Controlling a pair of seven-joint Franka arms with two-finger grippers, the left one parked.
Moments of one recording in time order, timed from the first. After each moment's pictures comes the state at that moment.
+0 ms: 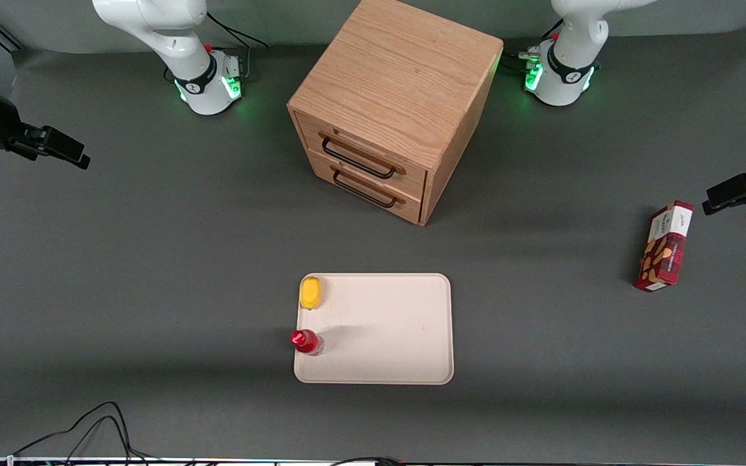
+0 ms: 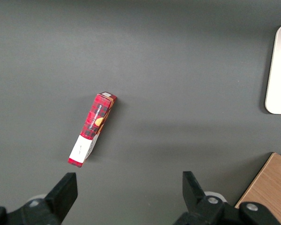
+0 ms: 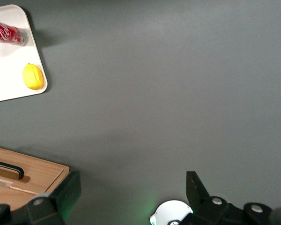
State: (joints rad) arm -0.06 -0.09 0.08 -1.62 0.02 1.43 0.24
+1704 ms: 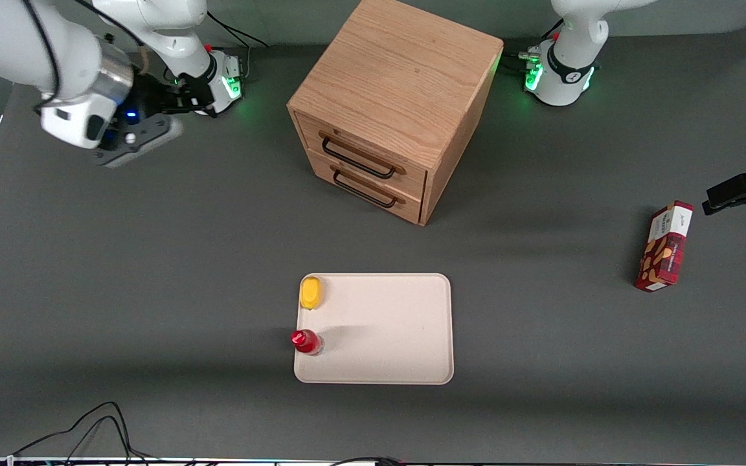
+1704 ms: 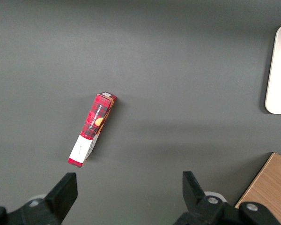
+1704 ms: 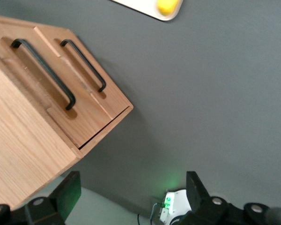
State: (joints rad) arm -0.05 -0.01 0.41 -1.58 0.25 1.36 -0.03
